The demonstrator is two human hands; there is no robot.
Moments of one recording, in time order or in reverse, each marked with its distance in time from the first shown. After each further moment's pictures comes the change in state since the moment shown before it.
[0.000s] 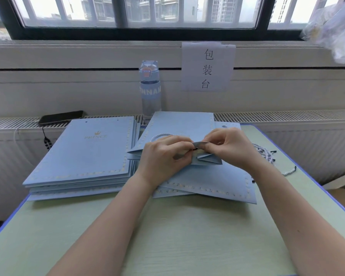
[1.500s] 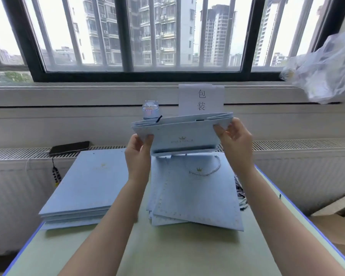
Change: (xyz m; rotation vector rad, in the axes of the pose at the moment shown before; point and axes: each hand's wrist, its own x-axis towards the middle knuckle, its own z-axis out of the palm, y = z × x) left_hand 0.060 -0.013 -0.036 -0.603 0.423 -0.907; right_hand 0.032 -0.036 -0.037 0.448 0.550 -0.237
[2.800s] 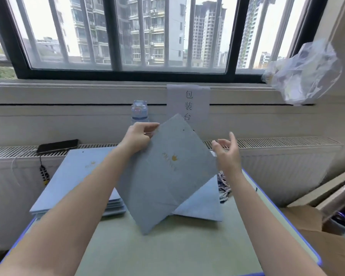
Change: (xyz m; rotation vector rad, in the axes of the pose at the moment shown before) left_hand 0.057 0.025 0.020 0.663 -0.585 -0.050; right_hand -0.012 0.023 -0.035 -0.214 0.092 0.492
